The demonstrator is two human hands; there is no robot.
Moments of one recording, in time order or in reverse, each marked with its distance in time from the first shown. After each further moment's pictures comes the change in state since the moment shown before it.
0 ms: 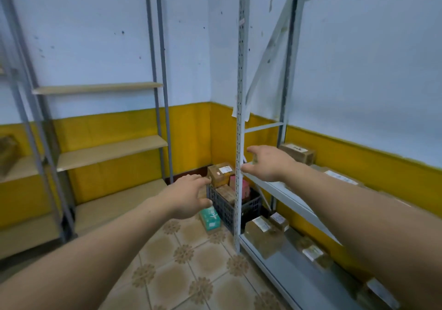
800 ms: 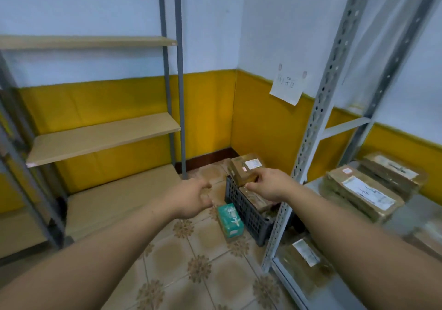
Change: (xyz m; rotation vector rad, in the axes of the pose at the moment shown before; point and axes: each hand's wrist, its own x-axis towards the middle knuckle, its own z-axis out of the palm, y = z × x) left_hand 0.361 -0.275 0.025 -0.149 -0.129 -0.136; right_hand 0.434 -0.053 0.176 0.131 -0.314 0.087
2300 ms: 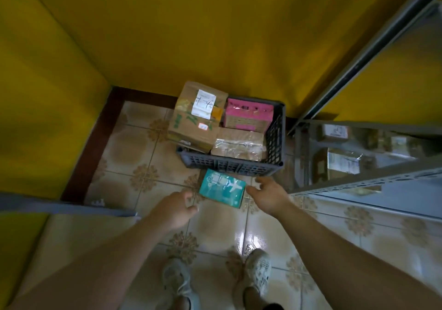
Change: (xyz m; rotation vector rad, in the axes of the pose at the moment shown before) left_hand 0.689 -0.217 0.194 0.226 -0.855 0.322; right_hand 0.507 0.065 0.253 0.842 -0.079 1.170
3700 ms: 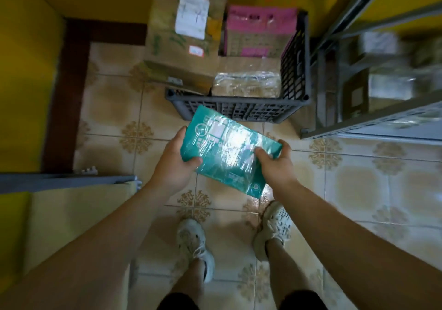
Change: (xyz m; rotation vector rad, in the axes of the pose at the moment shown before) left_hand 0.104 -0.057 0.073 -0.582 0.187 0.255; right_hand 0.074 0.053 0.144 0.815 0.172 0.263
